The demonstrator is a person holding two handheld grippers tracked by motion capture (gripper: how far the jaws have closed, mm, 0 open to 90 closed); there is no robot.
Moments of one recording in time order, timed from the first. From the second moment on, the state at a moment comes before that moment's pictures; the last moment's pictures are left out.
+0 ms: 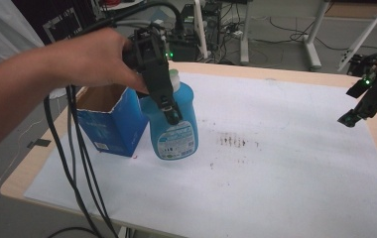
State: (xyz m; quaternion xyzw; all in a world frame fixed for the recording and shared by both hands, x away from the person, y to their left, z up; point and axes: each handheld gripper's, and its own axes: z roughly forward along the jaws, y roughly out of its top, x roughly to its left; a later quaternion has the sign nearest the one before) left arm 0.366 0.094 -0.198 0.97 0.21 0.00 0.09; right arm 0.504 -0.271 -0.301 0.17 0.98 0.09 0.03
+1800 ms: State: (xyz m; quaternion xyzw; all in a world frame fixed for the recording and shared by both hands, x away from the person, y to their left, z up) left arm 0.398 0.240 -0.094 0.96 0.24 0.05 0.12; right arm 0.508 -0.267 -0.301 0.19 0.98 0.08 0.03
